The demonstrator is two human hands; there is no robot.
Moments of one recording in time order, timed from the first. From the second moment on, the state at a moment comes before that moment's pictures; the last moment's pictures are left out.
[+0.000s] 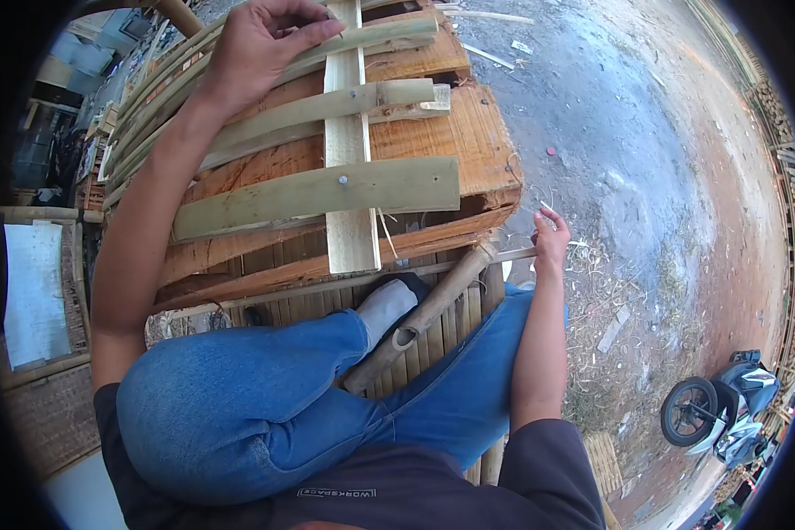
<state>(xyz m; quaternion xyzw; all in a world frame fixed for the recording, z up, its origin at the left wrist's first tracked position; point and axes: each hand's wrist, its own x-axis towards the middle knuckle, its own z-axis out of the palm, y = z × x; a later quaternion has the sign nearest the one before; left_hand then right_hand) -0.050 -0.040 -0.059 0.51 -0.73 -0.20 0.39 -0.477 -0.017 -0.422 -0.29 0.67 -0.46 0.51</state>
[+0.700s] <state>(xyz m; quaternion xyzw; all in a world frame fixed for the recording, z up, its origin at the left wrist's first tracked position) -0.054 -0.038 -0.056 0.54 -0.73 -0.19 0.38 -0.474 -0.018 -0.420 -0.24 0.67 -0.41 0.57</state>
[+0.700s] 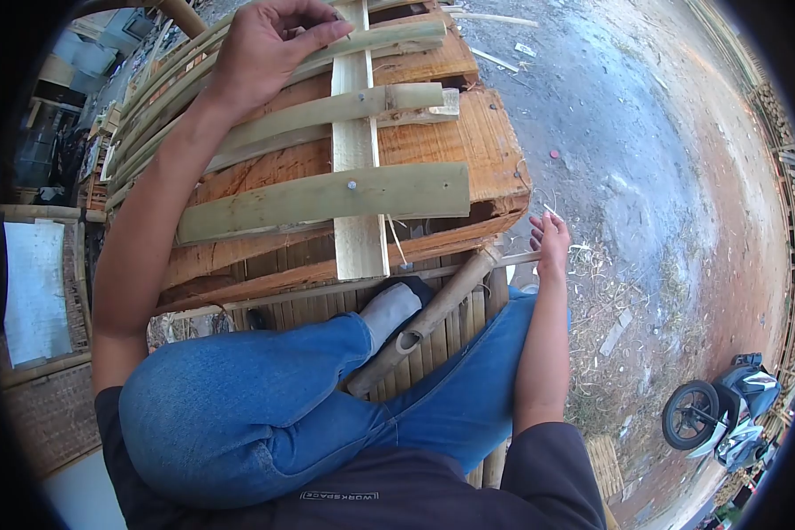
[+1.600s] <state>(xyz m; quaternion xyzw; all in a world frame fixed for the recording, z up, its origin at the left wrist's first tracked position) -0.055 -0.040 -0.056 0.52 -0.74 -0.18 0.39 -0.464 -0.012 -0.406 -0.31 0.66 -0.34 0.59</state>
